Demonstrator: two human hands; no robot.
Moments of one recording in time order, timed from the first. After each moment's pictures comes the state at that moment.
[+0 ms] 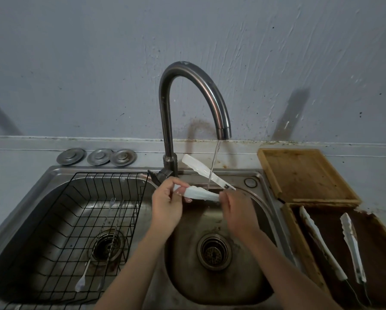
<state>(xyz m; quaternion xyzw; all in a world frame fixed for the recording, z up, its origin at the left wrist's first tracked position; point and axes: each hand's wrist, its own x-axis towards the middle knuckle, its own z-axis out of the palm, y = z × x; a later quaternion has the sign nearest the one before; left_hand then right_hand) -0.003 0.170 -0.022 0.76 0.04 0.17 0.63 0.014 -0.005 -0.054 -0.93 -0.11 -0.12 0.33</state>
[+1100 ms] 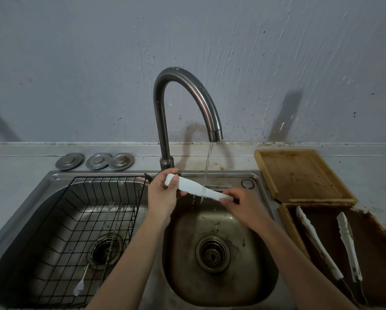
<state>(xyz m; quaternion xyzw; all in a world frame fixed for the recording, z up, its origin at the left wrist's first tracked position) 0.013 0.168 -0.002 0.65 0.13 0.10 0.74 0.016 -0.031 -0.015 -0.92 -0.09 0.03 0.37</state>
